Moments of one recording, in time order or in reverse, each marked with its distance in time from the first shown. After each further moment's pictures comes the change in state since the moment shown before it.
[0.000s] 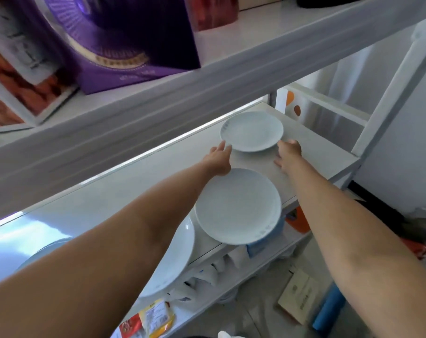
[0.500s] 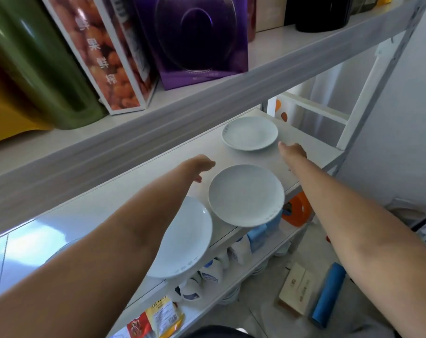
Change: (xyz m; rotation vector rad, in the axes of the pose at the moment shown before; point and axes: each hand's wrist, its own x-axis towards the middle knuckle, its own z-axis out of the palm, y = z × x) left_hand -0.068 -0.046 -0.028 -0.549 -0.137 -0.317; right_hand -0.075 -0.006 -0.020 -0.531 0.110 -0.088
